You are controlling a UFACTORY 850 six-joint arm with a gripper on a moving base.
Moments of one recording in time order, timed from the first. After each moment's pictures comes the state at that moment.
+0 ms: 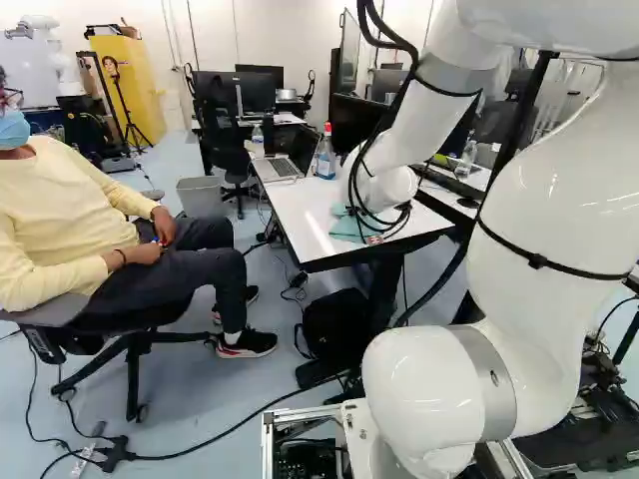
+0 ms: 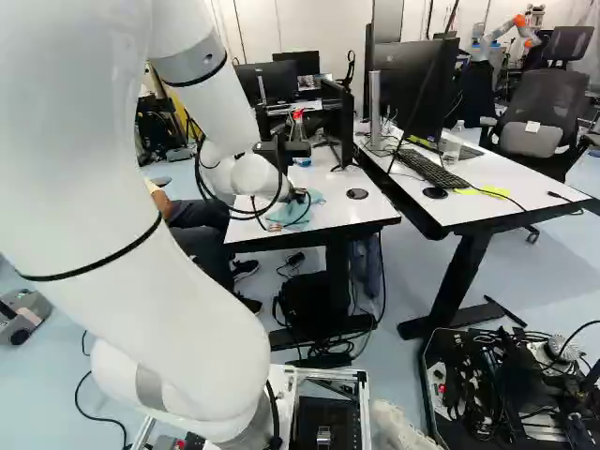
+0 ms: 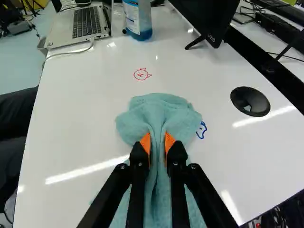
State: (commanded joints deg) arm -4.2 -1.9 -30.3 0.5 20.7 0.0
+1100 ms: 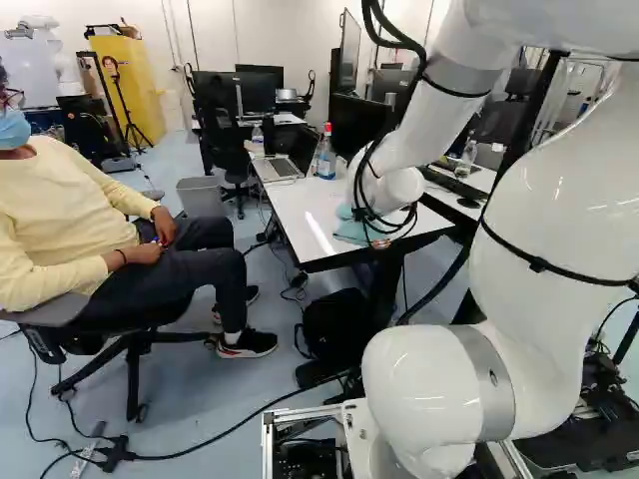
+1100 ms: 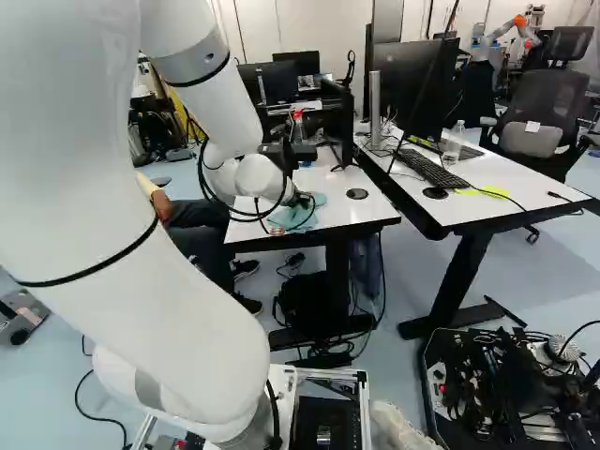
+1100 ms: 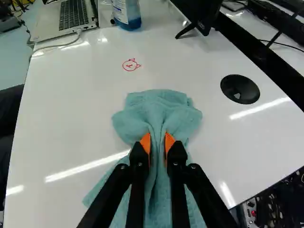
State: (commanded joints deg) arm -7.3 -0.3 -28.6 0.5 19.2 0.0
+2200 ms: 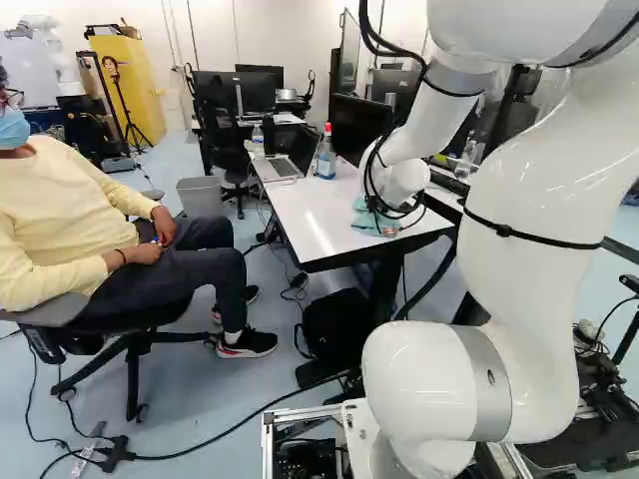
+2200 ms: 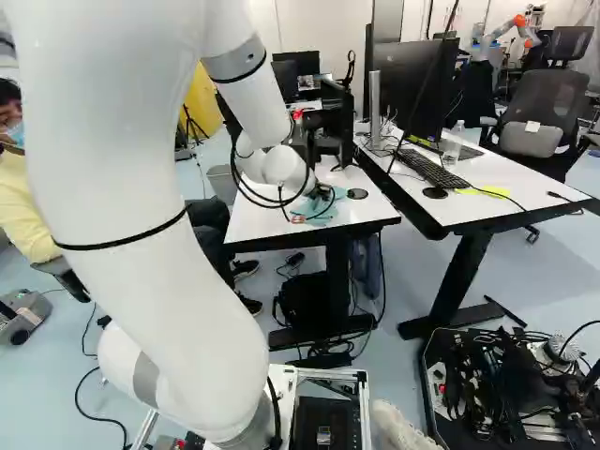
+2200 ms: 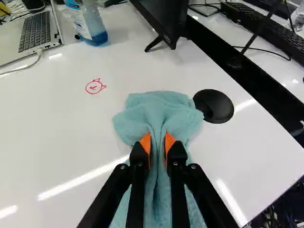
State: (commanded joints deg) arm -11.5 -9.7 -38.8 0.5 19.2 0.0
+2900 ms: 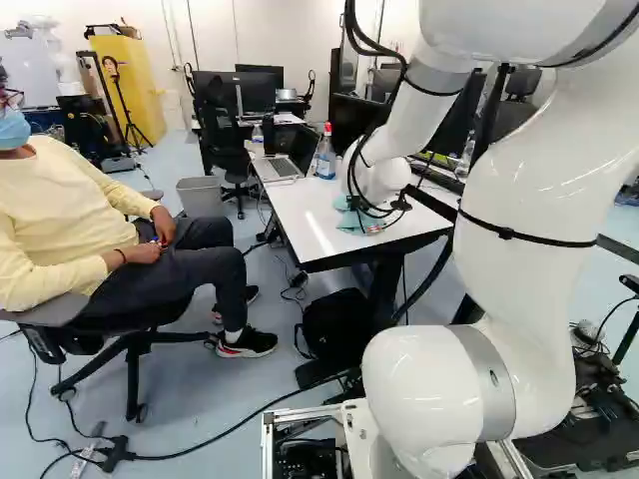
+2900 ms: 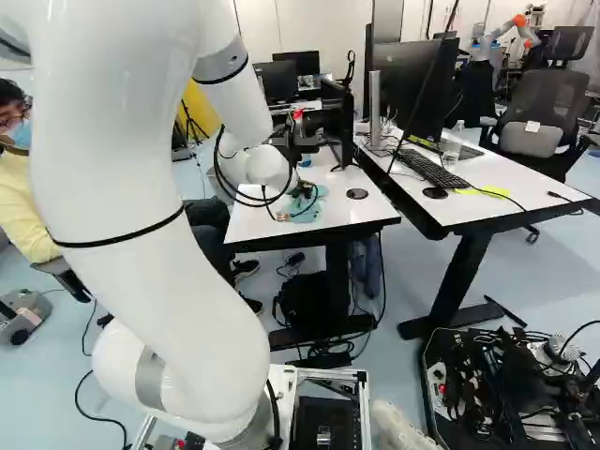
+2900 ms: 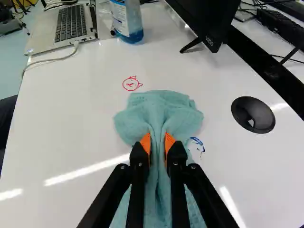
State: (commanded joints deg) arm -5.0 -8.7 -37.7 0.5 19.2 0.0
